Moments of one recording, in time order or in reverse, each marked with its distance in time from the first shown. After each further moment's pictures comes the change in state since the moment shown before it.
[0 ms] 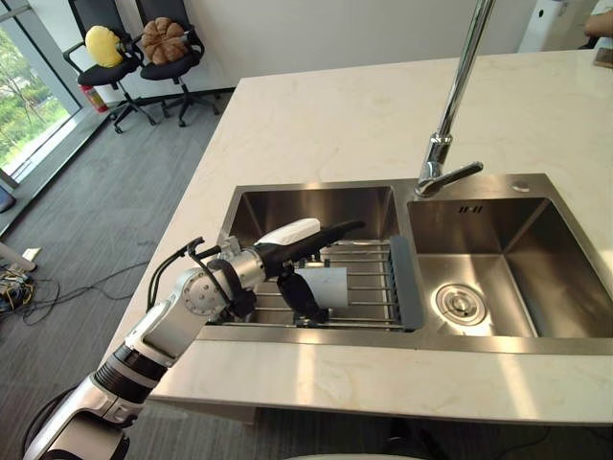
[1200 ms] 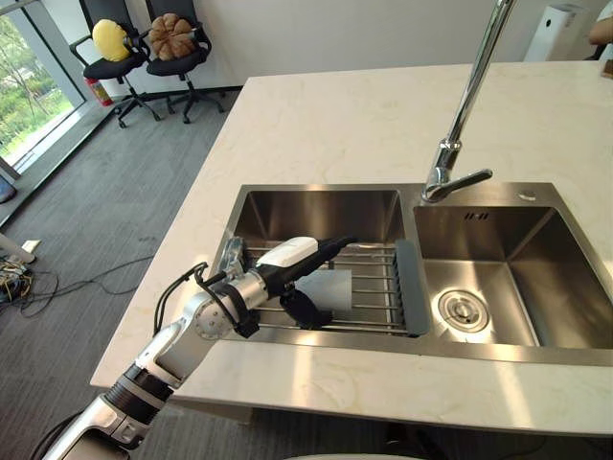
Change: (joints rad) left arm 0.104 -0.051 -0.030 0.073 0.160 -0.088 0.119; right arm 0.000 -0.012 0.043 -0.005 0.002 0.002 -0.002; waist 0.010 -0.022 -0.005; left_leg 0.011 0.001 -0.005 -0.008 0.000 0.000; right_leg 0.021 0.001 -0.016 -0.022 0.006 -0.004
